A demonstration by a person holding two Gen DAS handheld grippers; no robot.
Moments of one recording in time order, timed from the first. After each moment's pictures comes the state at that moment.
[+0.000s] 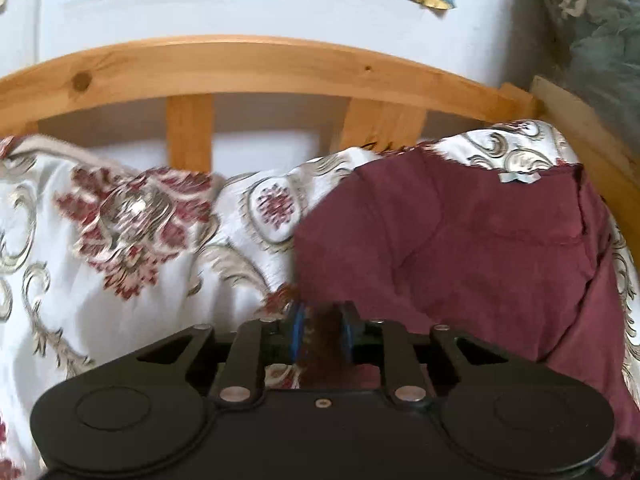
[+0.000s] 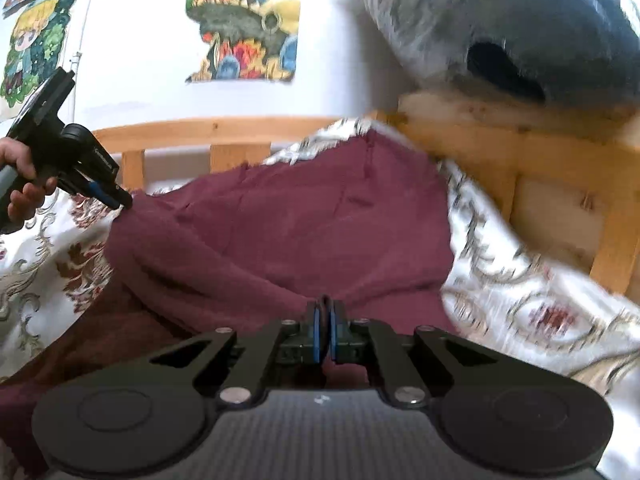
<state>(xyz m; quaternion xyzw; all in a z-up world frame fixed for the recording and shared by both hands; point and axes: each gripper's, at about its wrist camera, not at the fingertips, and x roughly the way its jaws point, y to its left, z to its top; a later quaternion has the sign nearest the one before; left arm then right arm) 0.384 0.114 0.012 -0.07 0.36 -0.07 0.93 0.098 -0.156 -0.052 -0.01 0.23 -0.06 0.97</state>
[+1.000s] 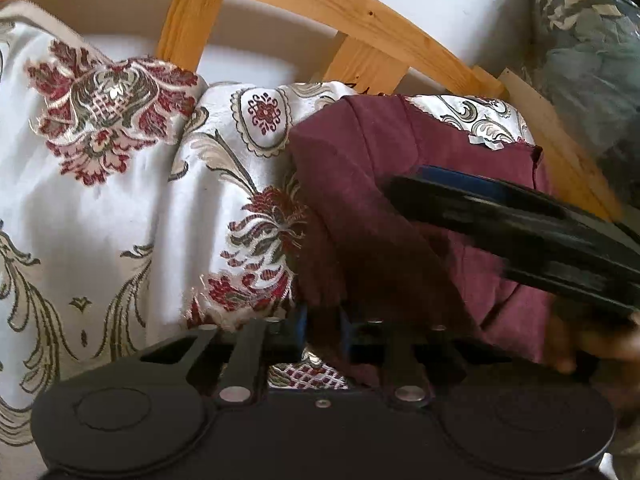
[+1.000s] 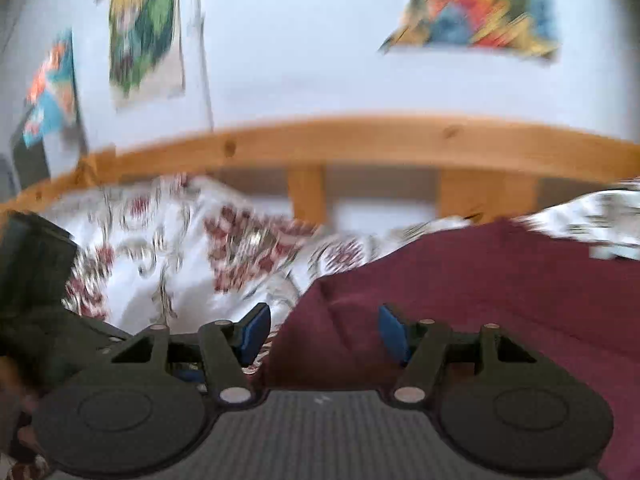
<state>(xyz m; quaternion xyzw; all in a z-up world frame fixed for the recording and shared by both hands) 0.369 0.157 -0.038 -0.17 0.40 -0.19 0.88 0.384 -0.045 -0.006 -0.03 0.31 0.25 0.92</state>
